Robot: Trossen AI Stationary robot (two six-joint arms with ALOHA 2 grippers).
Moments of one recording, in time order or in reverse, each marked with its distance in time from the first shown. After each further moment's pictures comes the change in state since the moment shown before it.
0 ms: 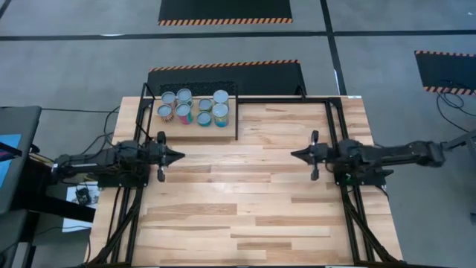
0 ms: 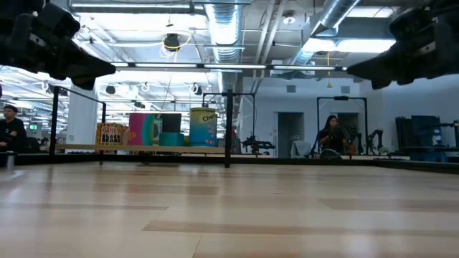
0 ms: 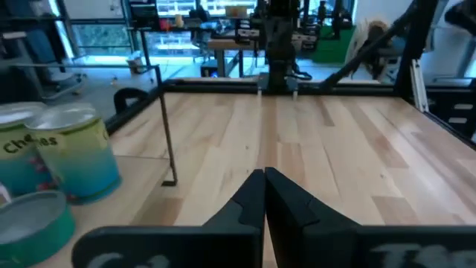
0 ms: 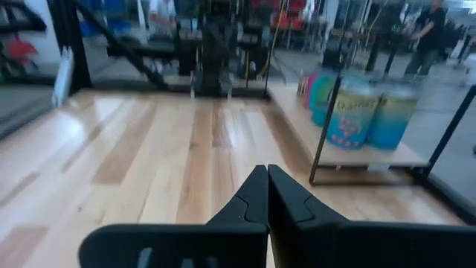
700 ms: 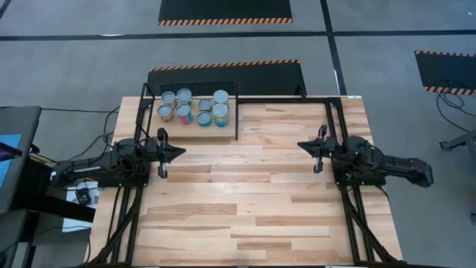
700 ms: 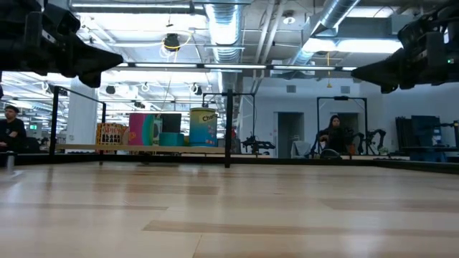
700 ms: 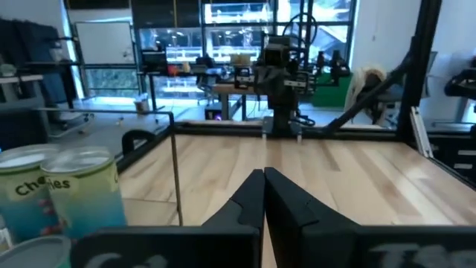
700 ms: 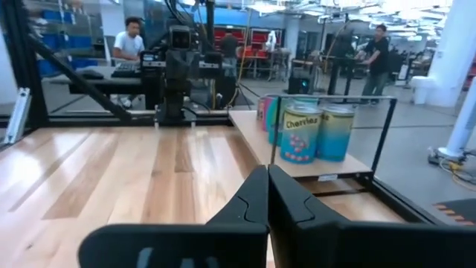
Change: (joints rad) left arm 0.125 -0.004 -0.081 0.244 0.120 0.001; right arm -0.218 -0.363 -0.060 -0.186 -0.102 0.018
